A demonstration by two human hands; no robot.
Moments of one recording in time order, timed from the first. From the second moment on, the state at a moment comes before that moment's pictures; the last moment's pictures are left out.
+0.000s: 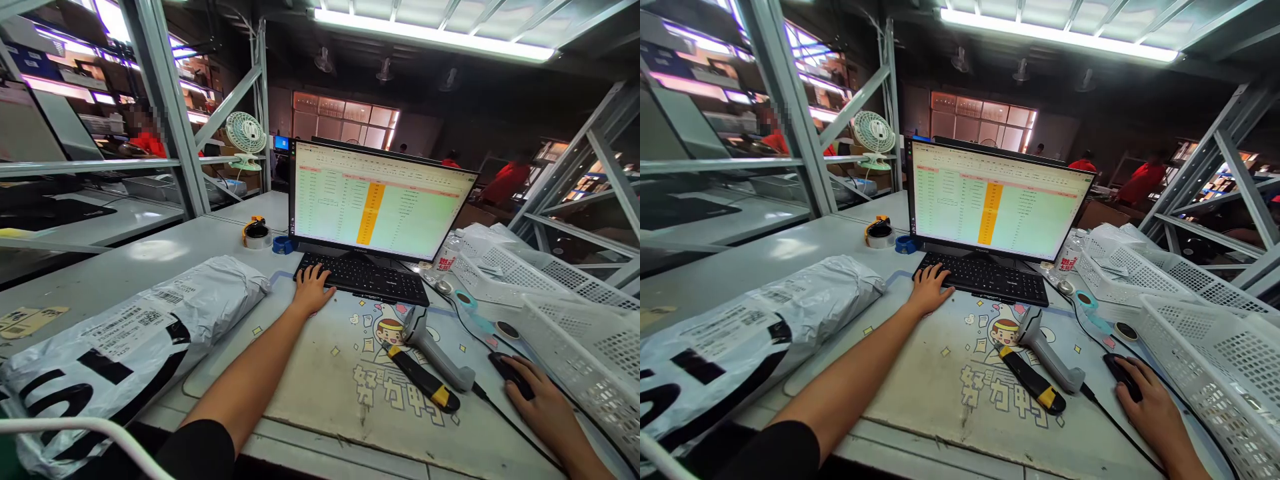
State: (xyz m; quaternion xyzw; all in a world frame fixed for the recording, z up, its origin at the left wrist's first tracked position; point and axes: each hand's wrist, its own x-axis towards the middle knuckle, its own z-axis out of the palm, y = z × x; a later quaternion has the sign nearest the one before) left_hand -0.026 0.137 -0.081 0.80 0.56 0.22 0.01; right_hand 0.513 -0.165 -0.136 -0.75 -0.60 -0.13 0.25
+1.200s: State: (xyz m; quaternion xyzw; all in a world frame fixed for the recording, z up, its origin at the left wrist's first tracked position) left_hand -0.027 0.163 -0.090 0.81 0.55 0.19 -0.04; right_hand 0.470 -0.157 -0.106 -0.76 -0.55 -0.16 0.30
